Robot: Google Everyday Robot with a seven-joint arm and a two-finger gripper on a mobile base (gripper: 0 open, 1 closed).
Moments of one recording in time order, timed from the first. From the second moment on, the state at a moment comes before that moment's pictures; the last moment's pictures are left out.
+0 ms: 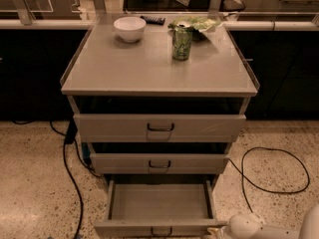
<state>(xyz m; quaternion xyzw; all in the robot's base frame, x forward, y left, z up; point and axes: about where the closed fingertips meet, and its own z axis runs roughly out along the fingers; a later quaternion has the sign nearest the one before) 0.367 -0.248 0.147 -0.73 0.67 0.12 0.09</state>
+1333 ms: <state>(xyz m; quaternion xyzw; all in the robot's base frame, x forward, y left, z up) 0.452 -0.209 0.160 -0.59 0.75 0.24 0.16</state>
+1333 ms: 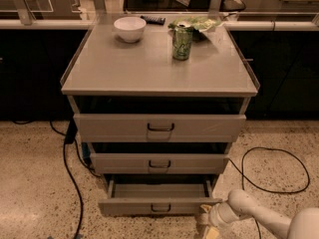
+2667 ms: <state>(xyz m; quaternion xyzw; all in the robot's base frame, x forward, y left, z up) 0.550 -0.194 0.131 -0.47 0.81 0.22 0.27</state>
